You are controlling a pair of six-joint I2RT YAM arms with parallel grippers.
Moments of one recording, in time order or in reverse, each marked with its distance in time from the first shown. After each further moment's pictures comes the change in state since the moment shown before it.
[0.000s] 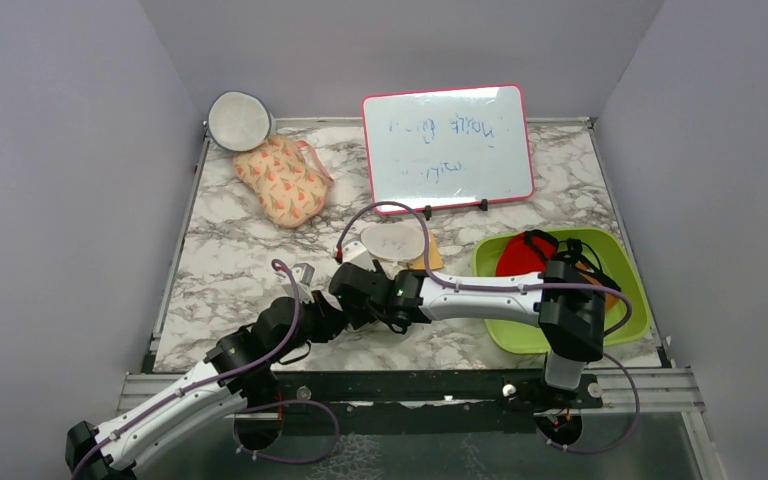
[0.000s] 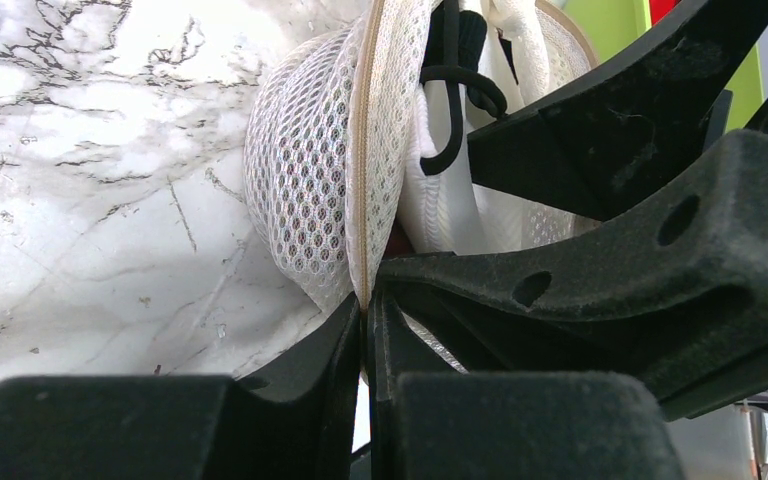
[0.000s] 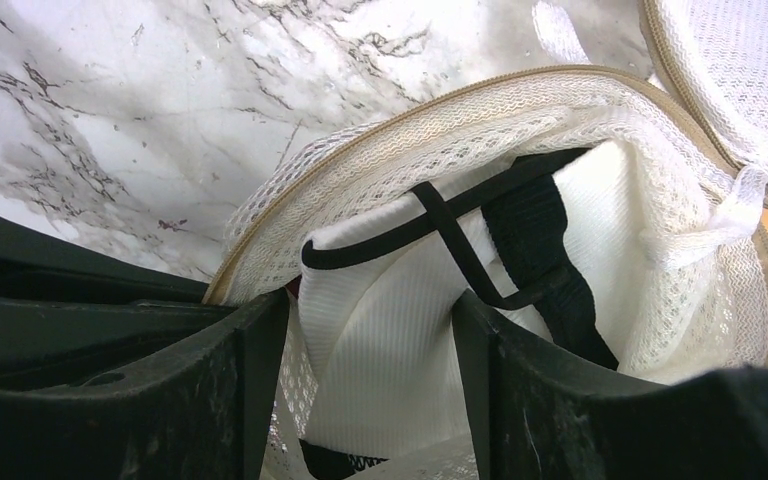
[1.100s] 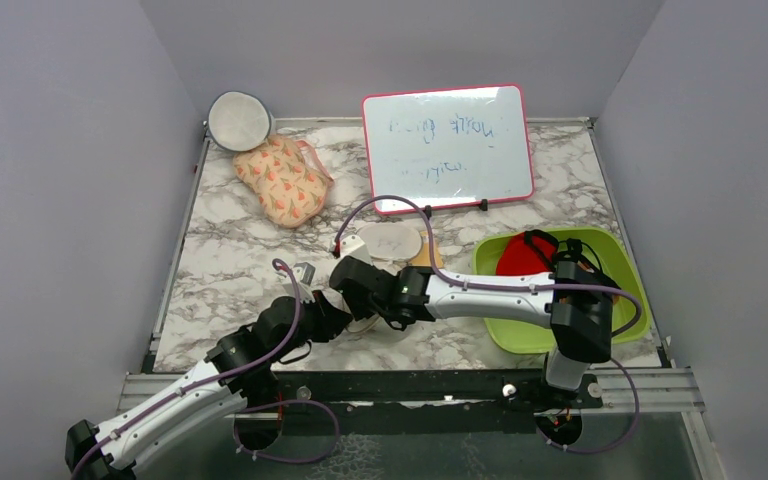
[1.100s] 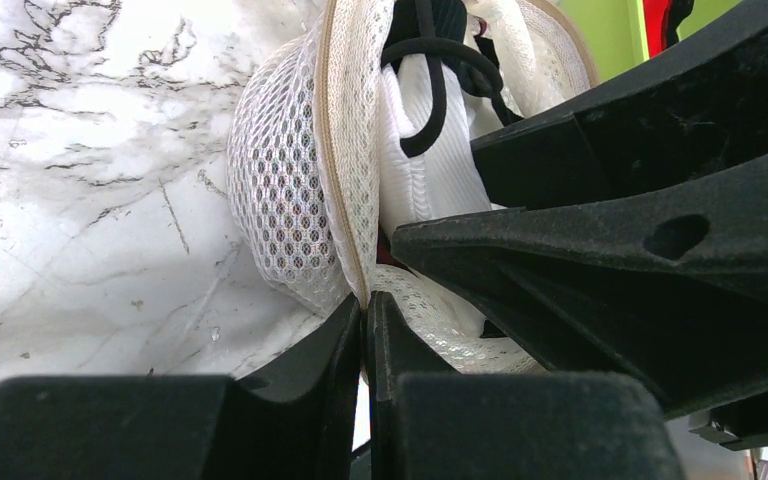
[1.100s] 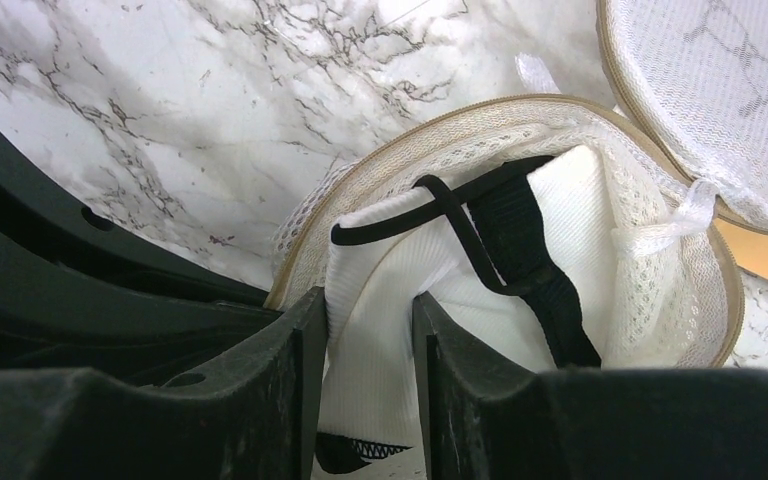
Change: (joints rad) left arm 0.000 0.008 0.000 0.014 0.008 0.000; right arm 0.000 -0.037 0.018 0.033 -0.011 -0.029
